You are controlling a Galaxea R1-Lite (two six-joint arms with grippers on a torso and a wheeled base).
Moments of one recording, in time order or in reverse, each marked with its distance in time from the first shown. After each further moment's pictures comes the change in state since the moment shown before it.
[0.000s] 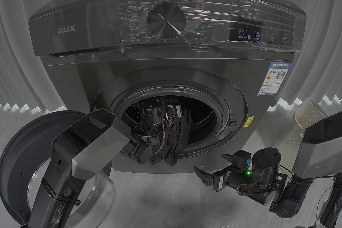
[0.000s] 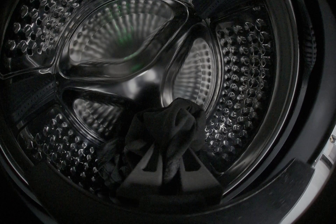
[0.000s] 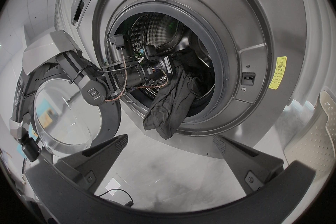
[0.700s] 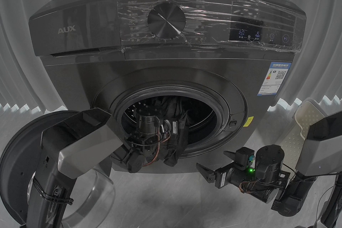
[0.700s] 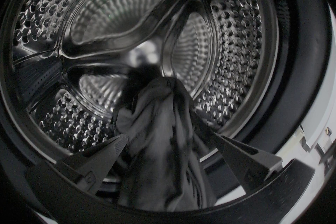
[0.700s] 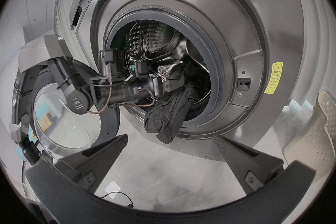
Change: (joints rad) left arm -0.008 -0.095 0.245 0.064 -0.030 0.004; right arm -0.016 -0.021 0.001 0.000 0.003 0.003
